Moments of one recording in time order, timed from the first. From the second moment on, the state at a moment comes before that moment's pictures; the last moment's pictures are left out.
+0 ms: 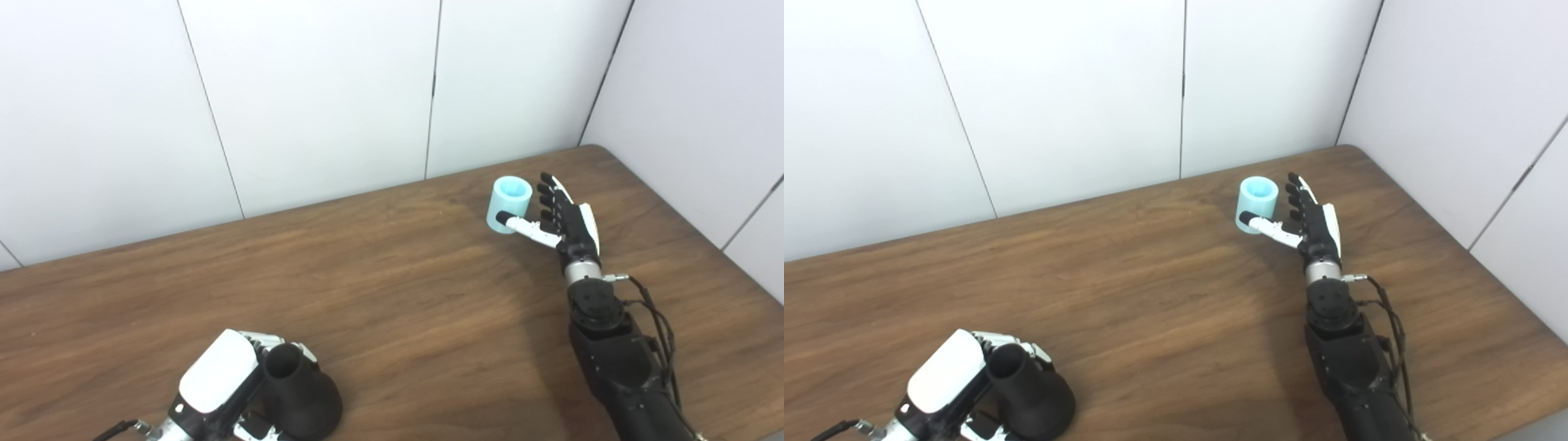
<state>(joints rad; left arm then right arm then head) -0.42 0.53 -0.81 0.23 0.67 -0.47 0.34 -0.30 -0.32 -0.25 0.31 -0.06 0.09 -0.22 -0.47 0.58</state>
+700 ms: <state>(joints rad) -0.41 0.53 -0.80 0.22 0.68 -0.48 0.34 -0.36 -0.33 -0.21 0.36 -0.07 0.09 -0.20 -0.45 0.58</state>
